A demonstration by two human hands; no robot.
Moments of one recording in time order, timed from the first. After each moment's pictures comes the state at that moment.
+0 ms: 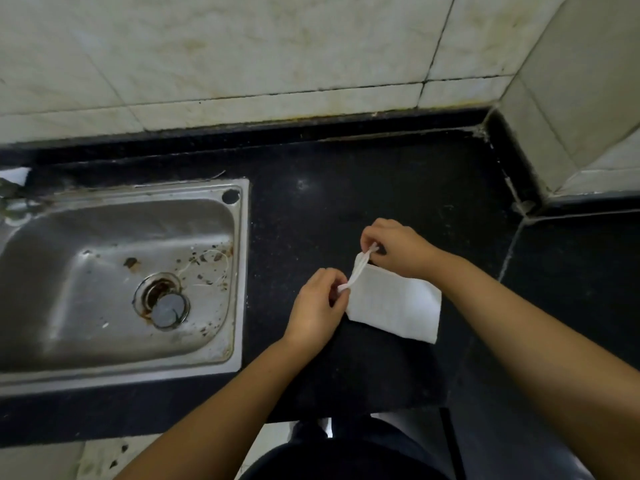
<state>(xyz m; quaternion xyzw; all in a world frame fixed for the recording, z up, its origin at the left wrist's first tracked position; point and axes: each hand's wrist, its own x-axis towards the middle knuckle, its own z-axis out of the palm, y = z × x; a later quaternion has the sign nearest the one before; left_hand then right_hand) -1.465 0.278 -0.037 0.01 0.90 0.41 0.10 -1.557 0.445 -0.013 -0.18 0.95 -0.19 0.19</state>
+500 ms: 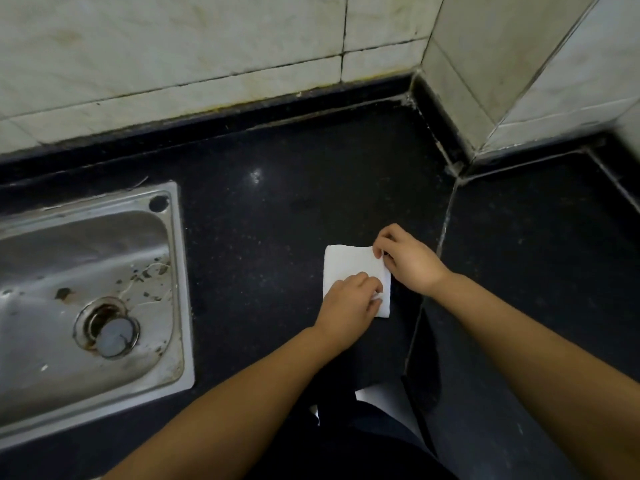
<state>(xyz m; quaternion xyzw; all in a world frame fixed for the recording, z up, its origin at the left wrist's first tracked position) -1.459 0.379 -0.076 0.28 0.91 0.29 0.12 -1.495 0.549 -0.073 -0.12 0.97 -0.20 0.09</state>
